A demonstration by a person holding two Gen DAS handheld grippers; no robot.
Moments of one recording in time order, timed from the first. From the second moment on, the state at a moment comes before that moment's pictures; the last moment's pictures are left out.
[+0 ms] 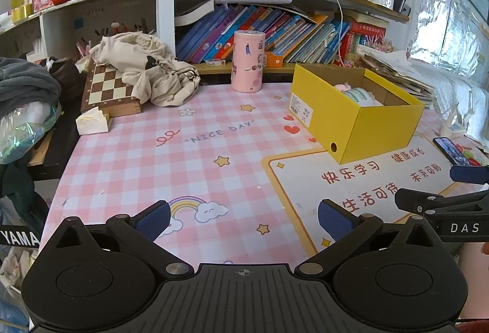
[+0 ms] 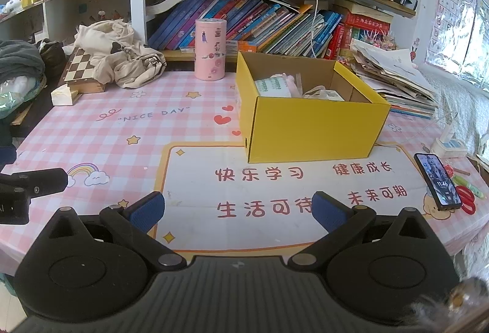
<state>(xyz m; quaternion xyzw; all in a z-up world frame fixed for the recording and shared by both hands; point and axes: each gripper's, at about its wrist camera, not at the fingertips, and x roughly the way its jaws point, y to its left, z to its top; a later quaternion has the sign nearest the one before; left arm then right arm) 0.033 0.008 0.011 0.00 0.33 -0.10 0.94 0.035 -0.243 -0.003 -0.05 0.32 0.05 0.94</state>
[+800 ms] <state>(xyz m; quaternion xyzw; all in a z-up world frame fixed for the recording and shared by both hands) 0.036 0.009 0.010 0.00 0.34 -0.09 0.94 0.039 -0.242 -0.006 -0.05 0.33 0.05 0.94</state>
